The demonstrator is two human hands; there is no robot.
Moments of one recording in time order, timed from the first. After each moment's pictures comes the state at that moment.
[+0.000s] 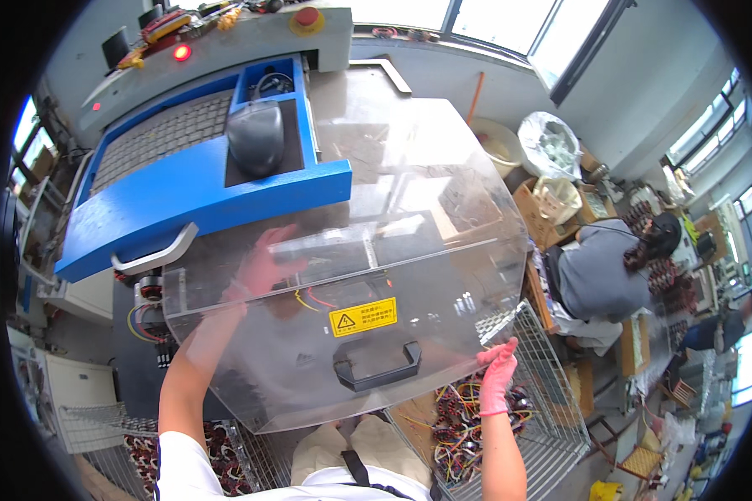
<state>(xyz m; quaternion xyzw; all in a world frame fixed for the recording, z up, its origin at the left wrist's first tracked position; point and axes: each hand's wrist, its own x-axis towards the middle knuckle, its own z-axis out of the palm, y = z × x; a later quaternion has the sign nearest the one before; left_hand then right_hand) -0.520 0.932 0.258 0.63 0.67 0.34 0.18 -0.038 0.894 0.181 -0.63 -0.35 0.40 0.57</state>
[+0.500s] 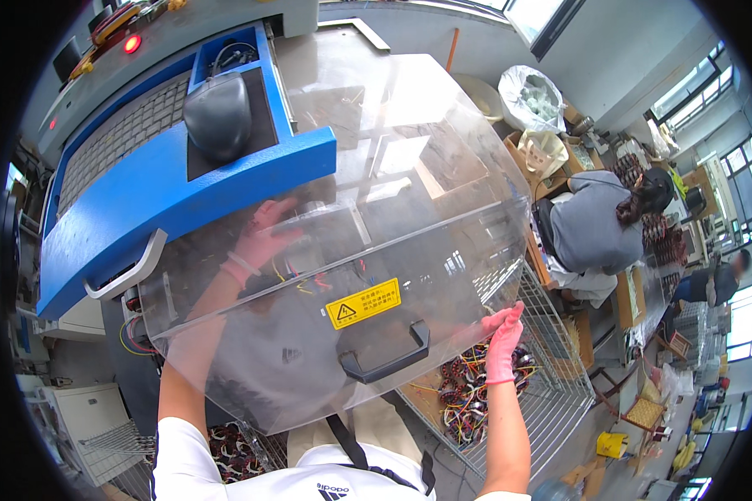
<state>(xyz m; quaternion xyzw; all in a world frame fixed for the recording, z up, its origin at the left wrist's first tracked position) -0.530 0.983 0.219 0.72 0.59 0.33 0.16 -0.054 0.887 0.192 -0.65 -0.36 0.34 0.57</state>
